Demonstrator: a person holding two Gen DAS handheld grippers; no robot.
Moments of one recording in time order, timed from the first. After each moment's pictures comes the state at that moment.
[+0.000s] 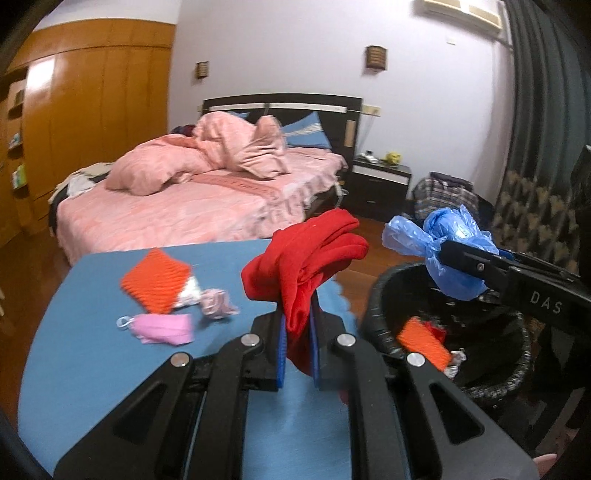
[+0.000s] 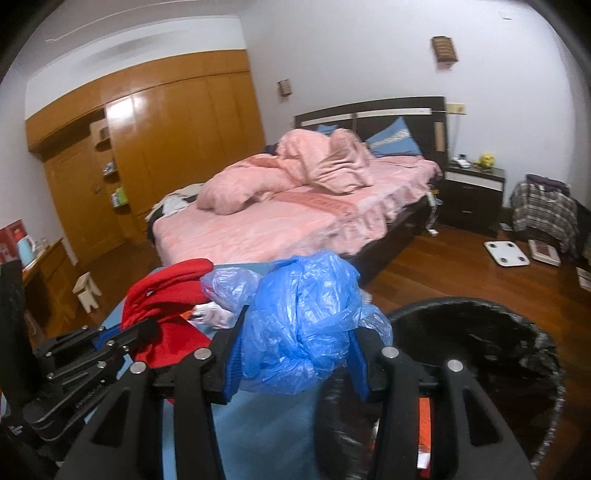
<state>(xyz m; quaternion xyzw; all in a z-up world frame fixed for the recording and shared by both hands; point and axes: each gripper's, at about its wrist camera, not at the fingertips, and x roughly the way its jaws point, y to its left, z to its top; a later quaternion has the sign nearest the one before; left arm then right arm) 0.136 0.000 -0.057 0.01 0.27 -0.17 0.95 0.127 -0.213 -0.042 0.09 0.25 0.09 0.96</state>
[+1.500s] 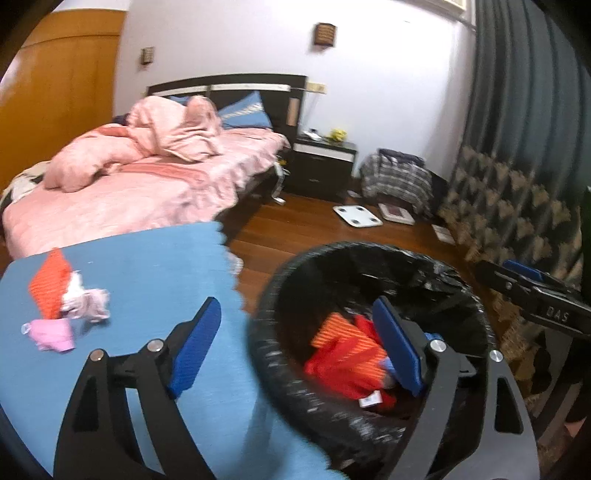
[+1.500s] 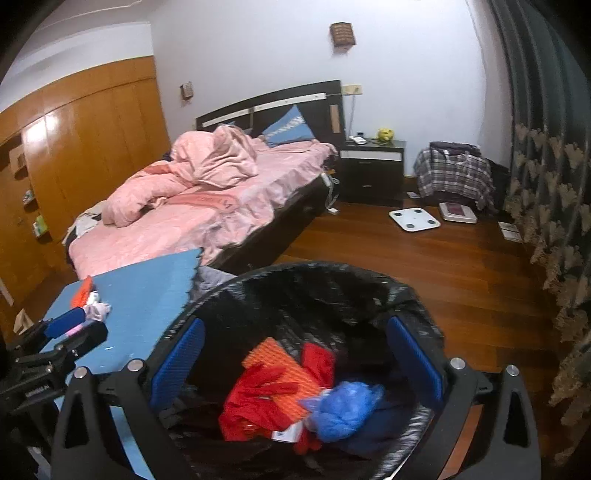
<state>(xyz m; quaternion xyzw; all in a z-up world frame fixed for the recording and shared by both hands) 0.160 -0.100 -0.096 0.01 0.30 -0.24 0.92 0.090 -0.364 -0.084 0.12 0.28 -0.07 0.95</state>
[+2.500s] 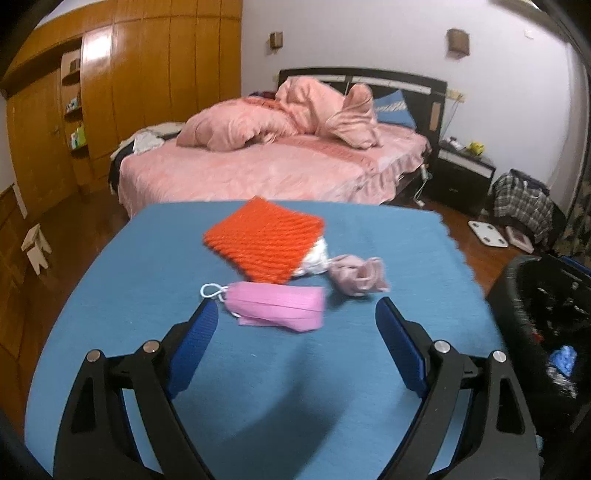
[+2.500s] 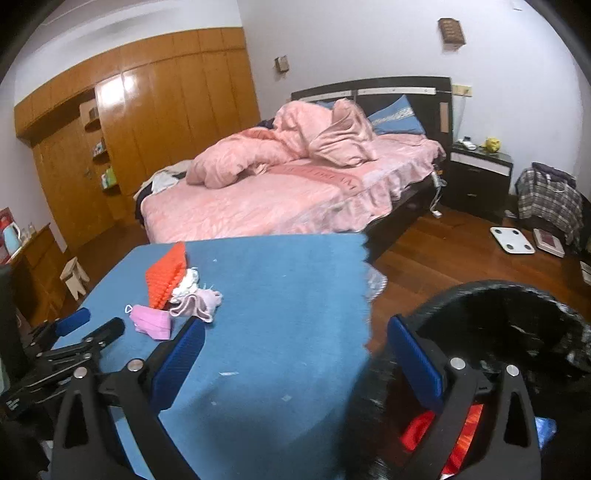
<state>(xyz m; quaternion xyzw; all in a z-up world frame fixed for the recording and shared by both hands) 0.215 0.109 -0.127 -0.01 0.33 0.00 0.95 0.206 -0.151 -0.098 0.07 0.30 0.09 0.95</state>
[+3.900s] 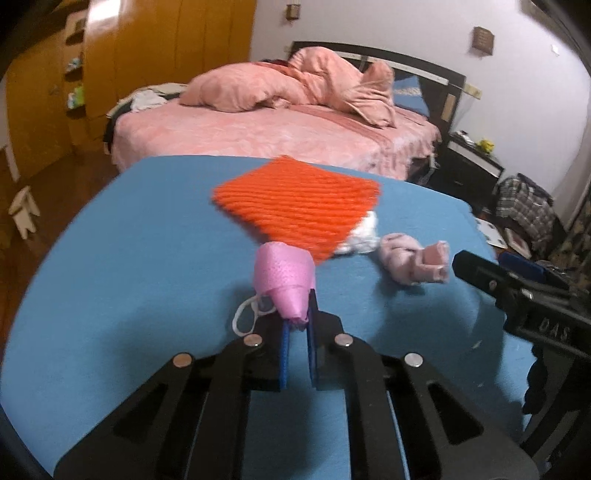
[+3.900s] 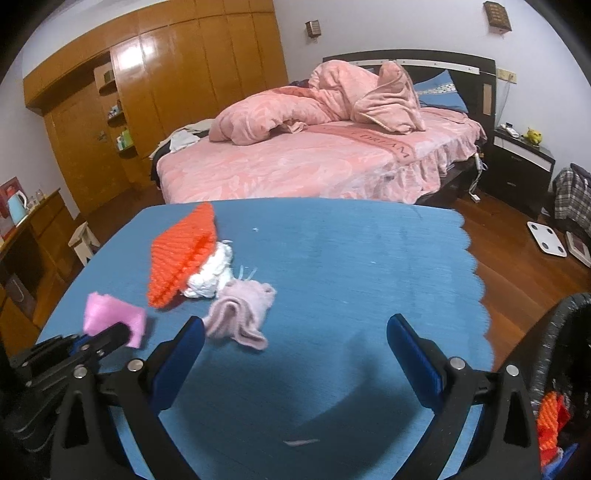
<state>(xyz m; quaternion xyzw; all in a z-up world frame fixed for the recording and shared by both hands) 0.243 0.154 -0.168 -0.06 0.37 0.00 0.93 0.284 -0.058 -0.146 0.05 0.35 0.14 0.93</state>
